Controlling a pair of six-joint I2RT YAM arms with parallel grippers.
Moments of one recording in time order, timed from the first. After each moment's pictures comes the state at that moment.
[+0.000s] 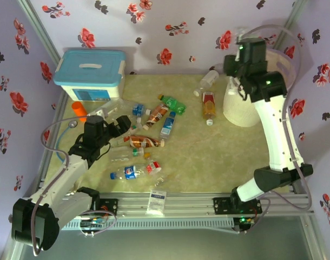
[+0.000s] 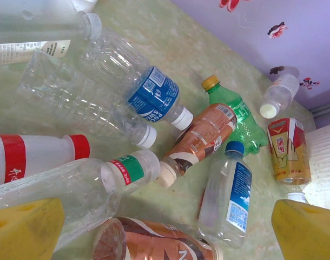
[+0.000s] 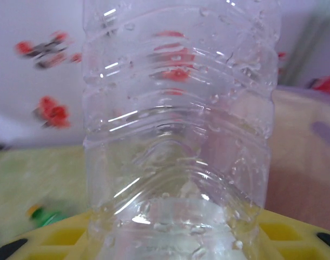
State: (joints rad) left arm -0.34 0.97 0.60 -0.15 0.06 -0.72; right arm 0.25 1.53 2.04 -0.97 0.31 0.15
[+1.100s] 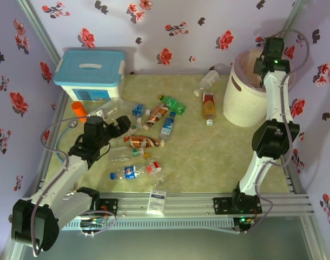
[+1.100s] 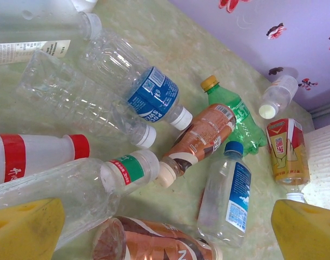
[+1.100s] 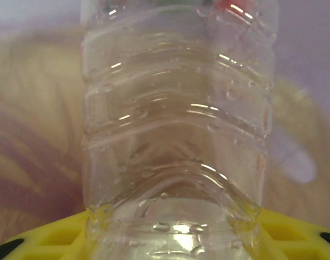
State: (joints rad) left arm -0.34 0.96 0.60 -0.14 0.06 -0.73; right arm -0.14 1.97 2.13 -0.91 0.29 0.07
